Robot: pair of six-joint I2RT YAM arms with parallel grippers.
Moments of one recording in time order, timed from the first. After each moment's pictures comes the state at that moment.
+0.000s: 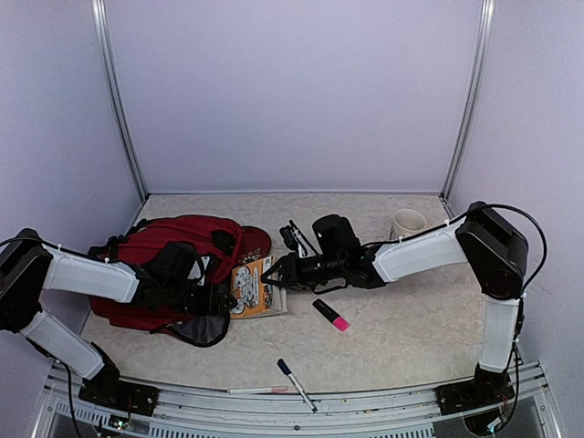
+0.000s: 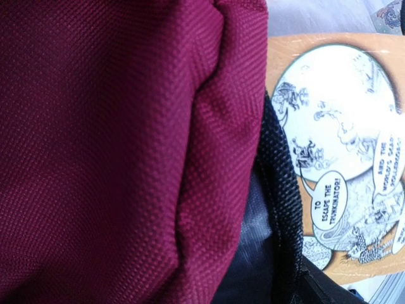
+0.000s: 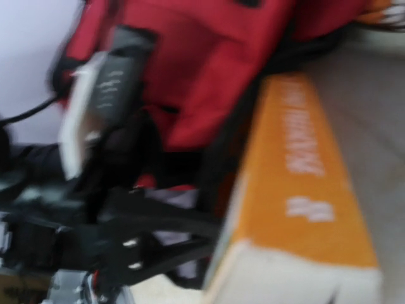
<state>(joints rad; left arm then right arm) -0.62 1.47 0.56 0.02 0.18 -0.49 0.89 1.98 1.15 0.40 -0.53 0.83</state>
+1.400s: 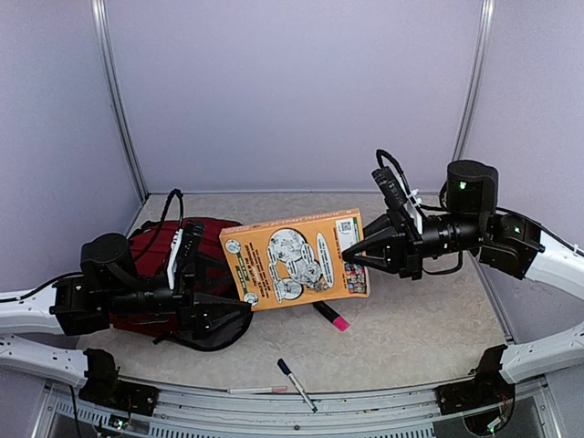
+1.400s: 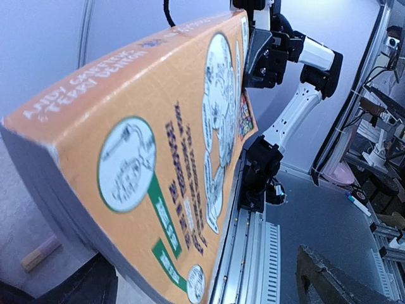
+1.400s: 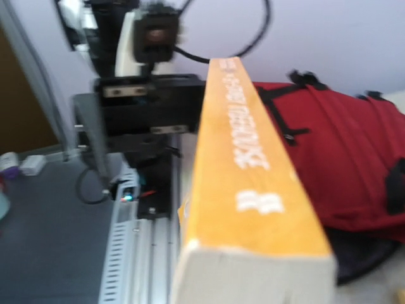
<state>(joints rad) -1.13 0.82 0.60 0.13 0.23 -0.24 0.90 1.04 1.02 -0.19 -0.67 0.02</state>
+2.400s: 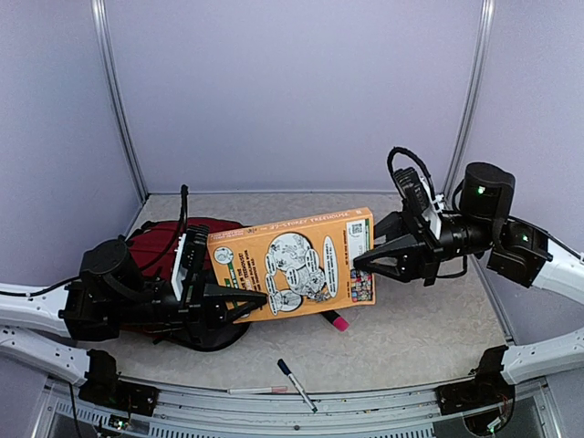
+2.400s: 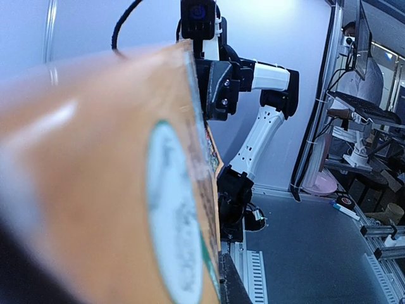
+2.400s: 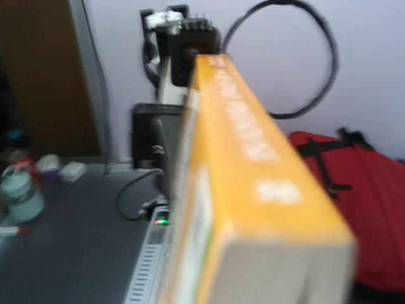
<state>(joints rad) -1.28 0.93 0.63 0.38 0.17 -0.15 0.91 0.99 0.97 -0.07 -0.78 0.00</state>
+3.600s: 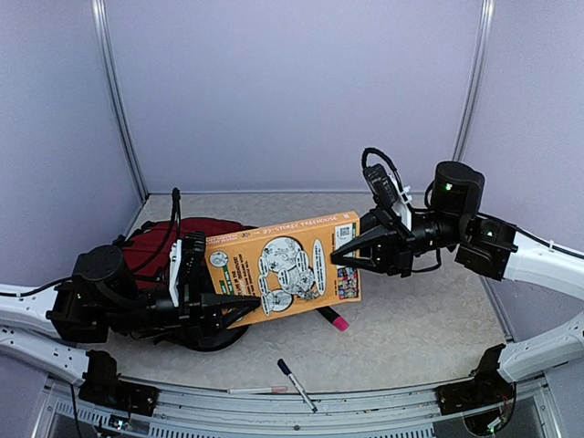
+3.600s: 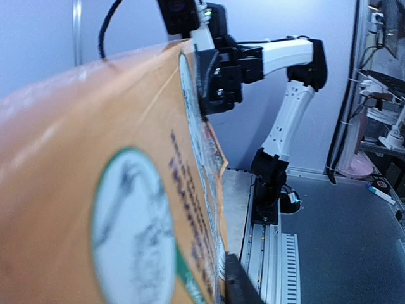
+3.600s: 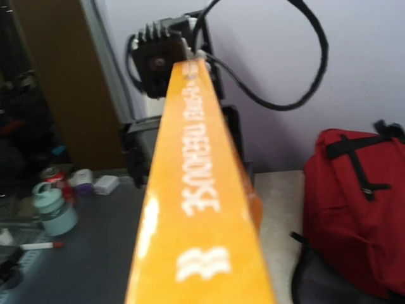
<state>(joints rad) -1.35 0.86 0.63 0.23 -0.02 -0.05 0.87 1.16 0.98 0.13 -0.93 0.13</state>
